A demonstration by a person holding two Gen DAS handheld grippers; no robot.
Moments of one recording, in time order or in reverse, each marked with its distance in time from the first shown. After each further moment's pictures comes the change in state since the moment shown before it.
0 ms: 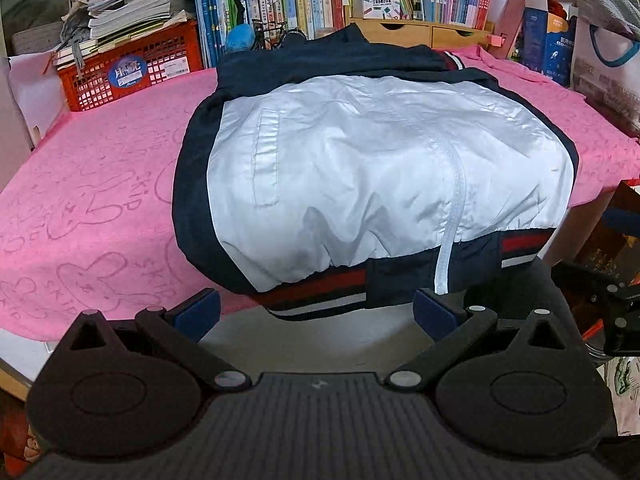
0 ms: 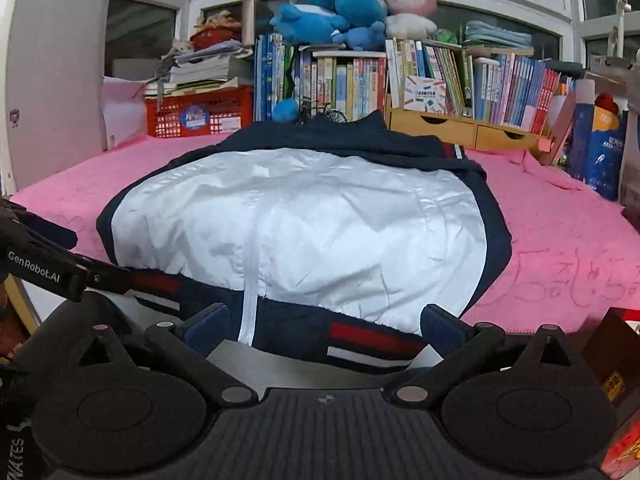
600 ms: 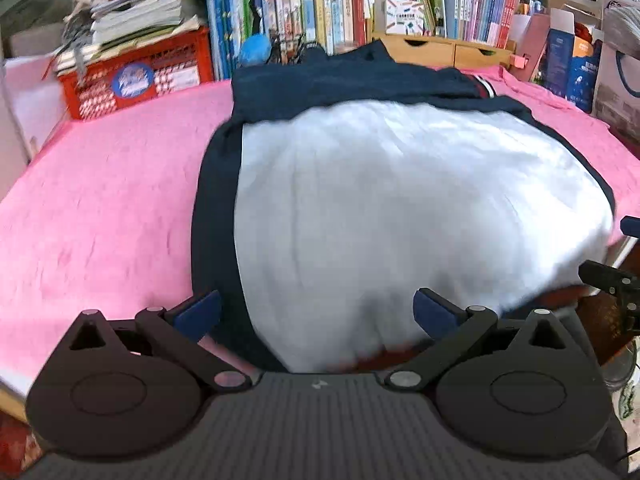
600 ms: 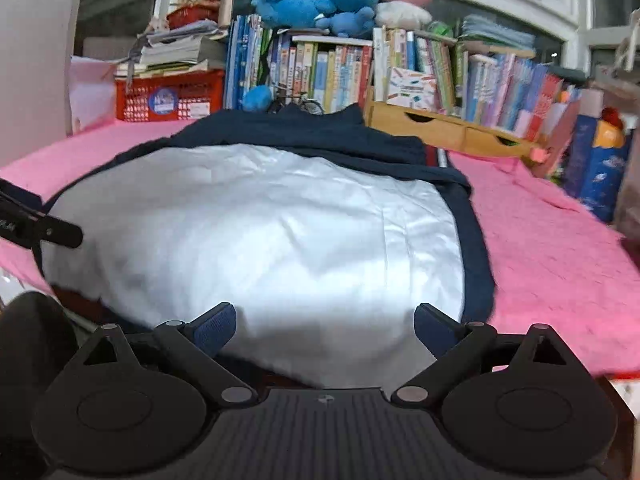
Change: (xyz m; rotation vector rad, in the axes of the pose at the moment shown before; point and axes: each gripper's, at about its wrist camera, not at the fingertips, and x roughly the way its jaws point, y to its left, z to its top) left arm 0.023 0.028 0.029 -0.037 -0.012 0.006; right arm 0.041 -0.023 0.035 -0.056 0.033 -0.083
